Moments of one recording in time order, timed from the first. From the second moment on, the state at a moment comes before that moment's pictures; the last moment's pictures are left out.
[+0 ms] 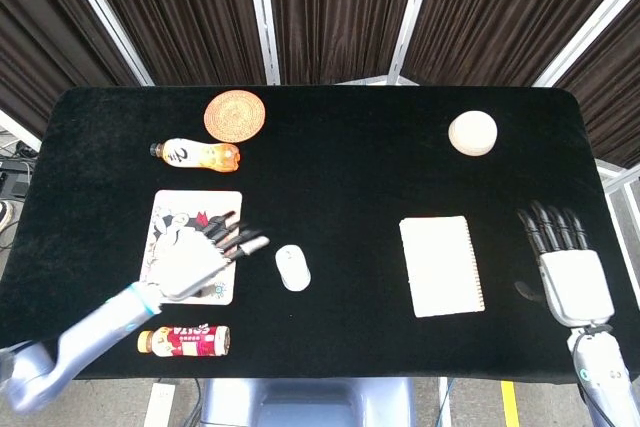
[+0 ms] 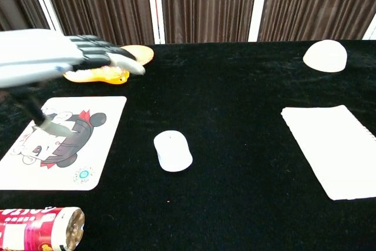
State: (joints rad) left arm -0.63 -1.23 -0.11 -1.69 1.78 0.90 0.23; right arm 0.34 -1.08 -0.13 -1.79 -1.35 1.63 -0.31
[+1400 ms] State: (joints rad) left arm -1.09 -1.66 0.04 -1.16 1.91 0.75 0.24; right arm 0.18 -1.08 0.05 -1.69 -1.32 1.53 -0.14
